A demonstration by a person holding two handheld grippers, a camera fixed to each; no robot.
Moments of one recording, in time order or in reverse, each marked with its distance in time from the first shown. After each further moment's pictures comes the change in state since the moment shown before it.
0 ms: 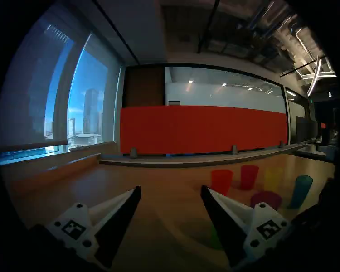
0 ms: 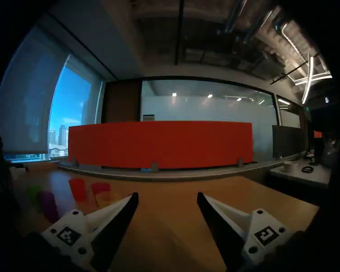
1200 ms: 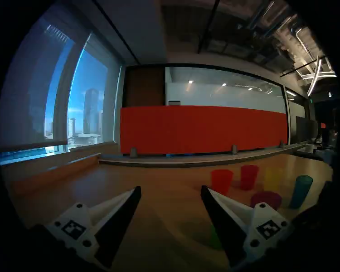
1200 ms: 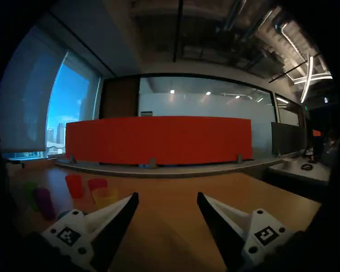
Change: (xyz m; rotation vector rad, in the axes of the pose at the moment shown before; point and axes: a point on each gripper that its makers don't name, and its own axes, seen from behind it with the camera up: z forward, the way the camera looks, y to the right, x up) left arm 0.000 0.001 0.001 0.000 0.000 0.000; right arm -0.017 -0.003 0.011 -0.019 -0.024 -0.003
